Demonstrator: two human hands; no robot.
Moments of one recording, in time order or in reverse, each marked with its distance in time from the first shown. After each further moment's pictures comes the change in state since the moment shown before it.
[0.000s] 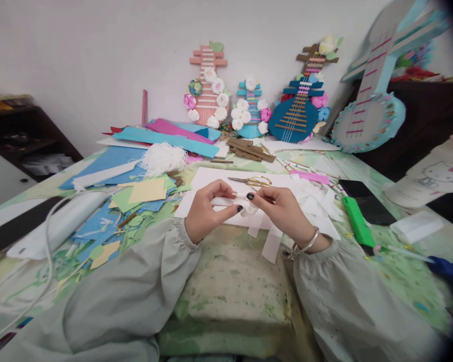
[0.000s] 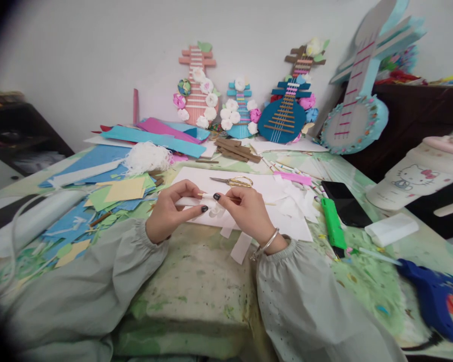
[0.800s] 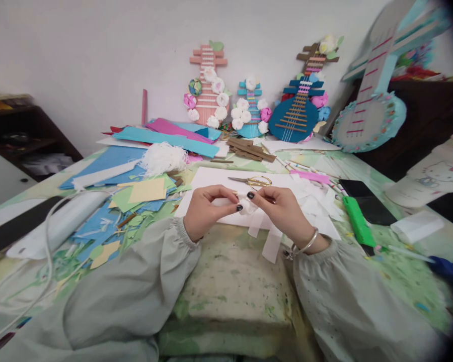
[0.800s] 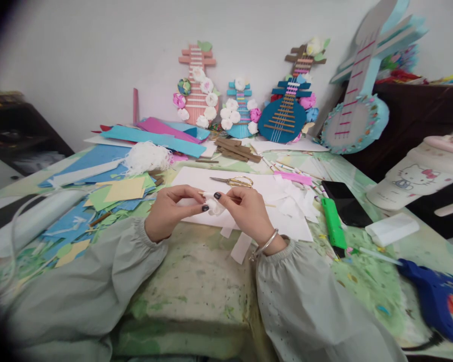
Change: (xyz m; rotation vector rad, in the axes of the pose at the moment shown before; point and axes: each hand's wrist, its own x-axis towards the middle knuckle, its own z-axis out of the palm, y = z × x) left_hand 0.004 -0.003 0.003 -0.157 0.056 -0.062; right_hand 0.000 0.002 0.003 0.074 0.033 0.004
